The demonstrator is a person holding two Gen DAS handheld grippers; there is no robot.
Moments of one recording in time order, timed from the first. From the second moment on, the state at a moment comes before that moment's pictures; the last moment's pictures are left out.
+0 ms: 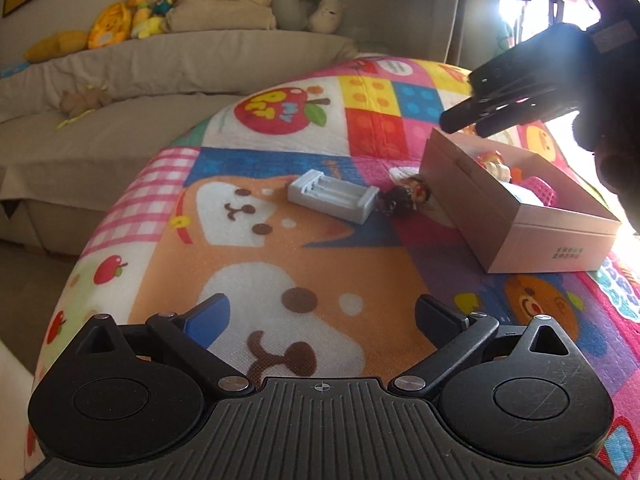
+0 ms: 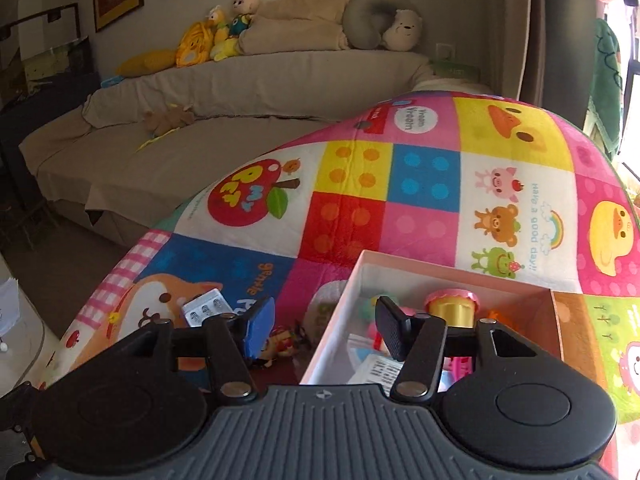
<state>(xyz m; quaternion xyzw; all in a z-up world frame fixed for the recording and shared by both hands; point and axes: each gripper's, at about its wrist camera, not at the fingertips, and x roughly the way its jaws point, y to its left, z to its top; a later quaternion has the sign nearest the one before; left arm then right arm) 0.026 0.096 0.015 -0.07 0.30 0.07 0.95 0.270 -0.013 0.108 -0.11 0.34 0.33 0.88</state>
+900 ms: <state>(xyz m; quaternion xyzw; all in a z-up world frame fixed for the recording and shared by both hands) 0.016 0.101 0.017 -0.10 0.27 0.05 0.95 0.287 0.102 0.037 -0.22 0.41 0.26 0.84</state>
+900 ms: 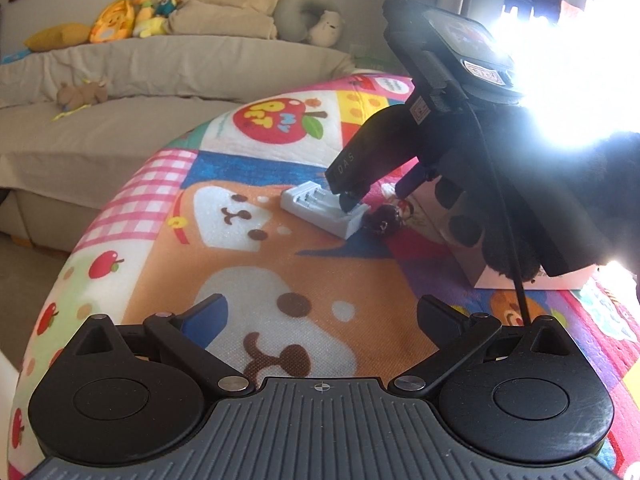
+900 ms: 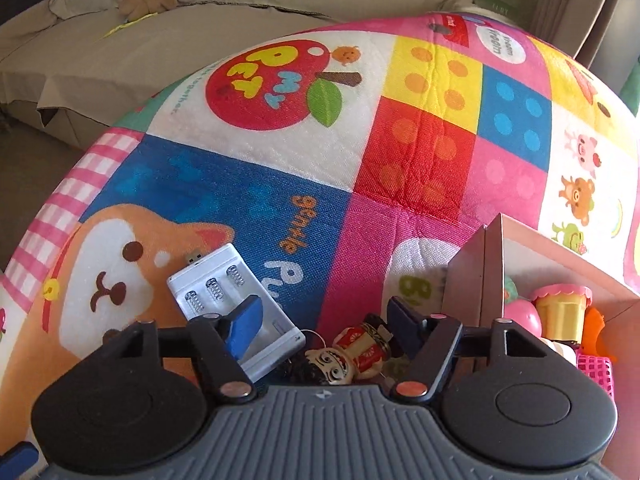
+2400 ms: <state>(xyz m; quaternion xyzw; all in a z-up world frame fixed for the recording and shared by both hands) 0.006 0.040 0.016 0.01 0.37 -0.01 0.93 0.133 -0.153 0.030 -0.15 0.31 0.27 0.90</state>
